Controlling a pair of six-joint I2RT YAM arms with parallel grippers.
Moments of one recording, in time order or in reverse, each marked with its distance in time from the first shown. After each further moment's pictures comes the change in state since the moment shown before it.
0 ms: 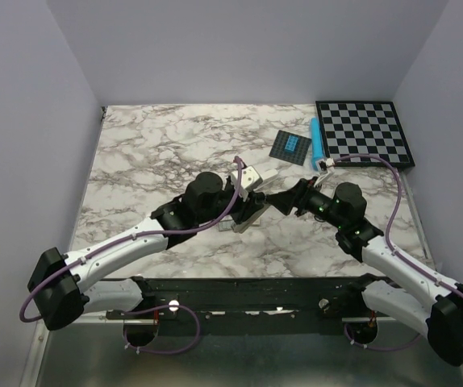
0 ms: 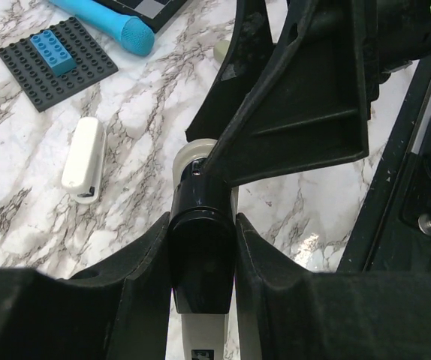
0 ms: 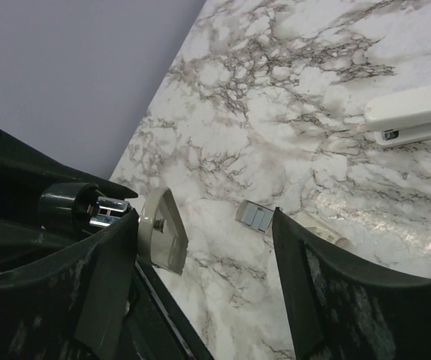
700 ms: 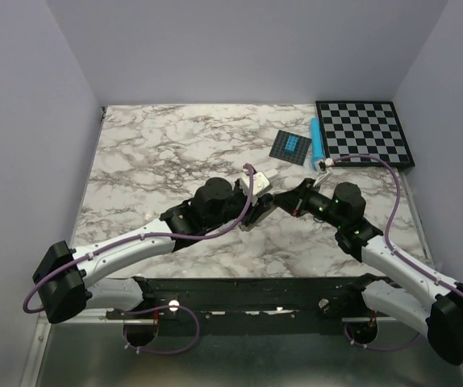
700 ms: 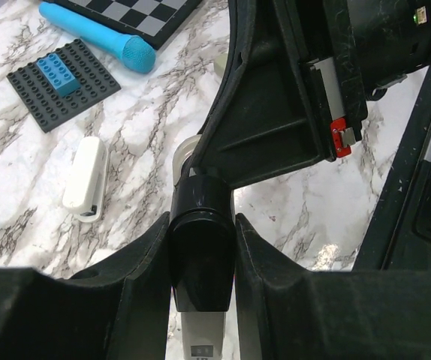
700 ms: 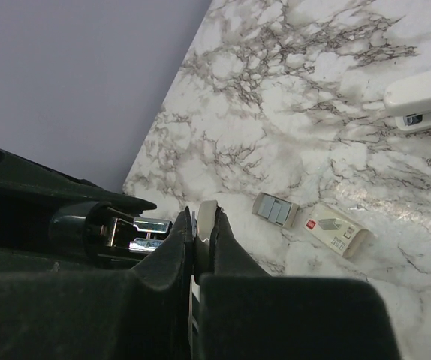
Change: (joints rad) left arm -0.083 0.053 0.019 0.063 -0.101 0.034; right arm 0.004 0.003 0.001 0.000 -0.026 0.064
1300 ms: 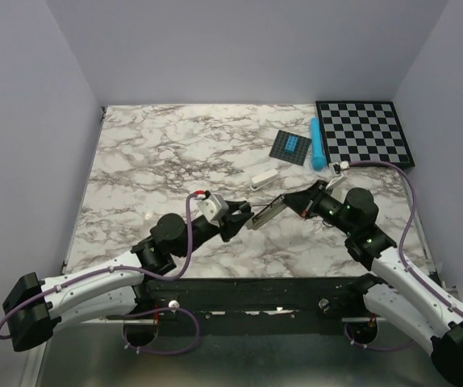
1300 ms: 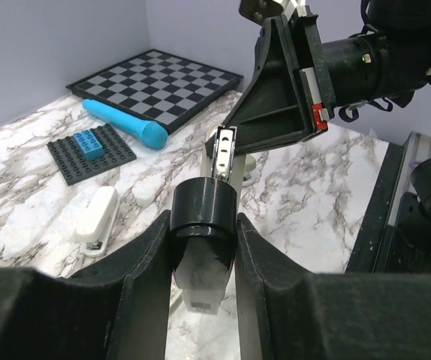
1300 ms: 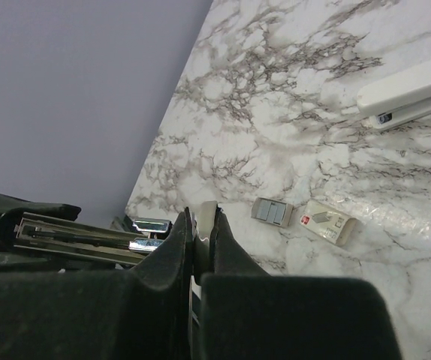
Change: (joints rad) left arm -0.028 -0.330 -0.375 0.385 -0.083 -0.035; right arm -0.033 -0.160 0.000 -0.152 0.085 0.043
